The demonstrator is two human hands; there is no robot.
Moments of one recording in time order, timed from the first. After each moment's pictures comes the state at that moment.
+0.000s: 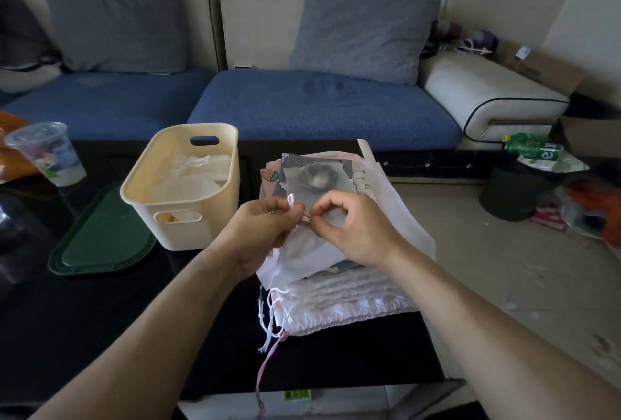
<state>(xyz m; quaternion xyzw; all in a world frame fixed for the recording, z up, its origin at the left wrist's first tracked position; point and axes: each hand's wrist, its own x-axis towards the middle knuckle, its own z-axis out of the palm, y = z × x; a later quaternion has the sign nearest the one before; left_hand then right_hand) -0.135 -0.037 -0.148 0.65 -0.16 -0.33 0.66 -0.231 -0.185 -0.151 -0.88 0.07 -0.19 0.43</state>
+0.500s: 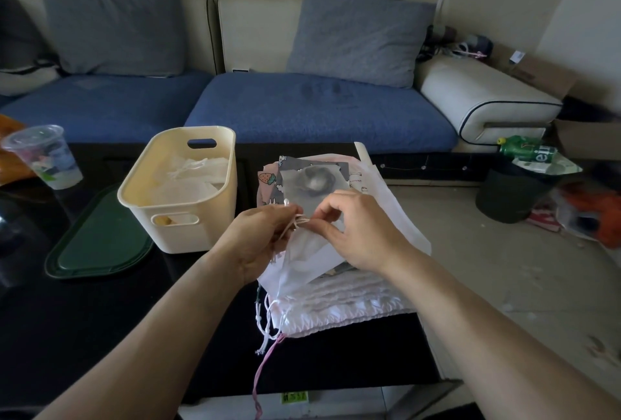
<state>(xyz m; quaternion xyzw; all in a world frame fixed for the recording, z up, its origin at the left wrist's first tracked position) -0.137 -0.044 -0.150 0.63 -0.07 -0.35 0.69 -0.237 -0.186 -0.143 -0.92 0.05 -0.20 0.32</state>
